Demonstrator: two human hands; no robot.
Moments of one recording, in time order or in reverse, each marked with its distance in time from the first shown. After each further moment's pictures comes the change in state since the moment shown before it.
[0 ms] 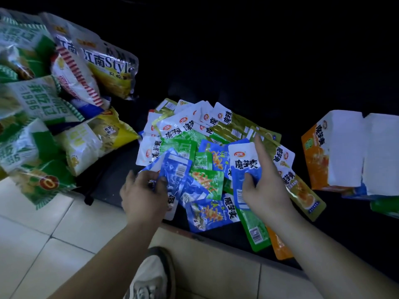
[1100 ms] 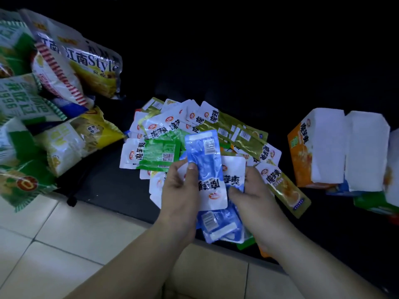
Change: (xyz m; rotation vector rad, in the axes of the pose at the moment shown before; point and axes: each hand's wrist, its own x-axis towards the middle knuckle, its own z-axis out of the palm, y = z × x) left_hand -0.078 0.103 0.024 -0.961 -0.400 -0.276; right_hand -0.031 -0.013 0.000 0.308 -0.118 0.290
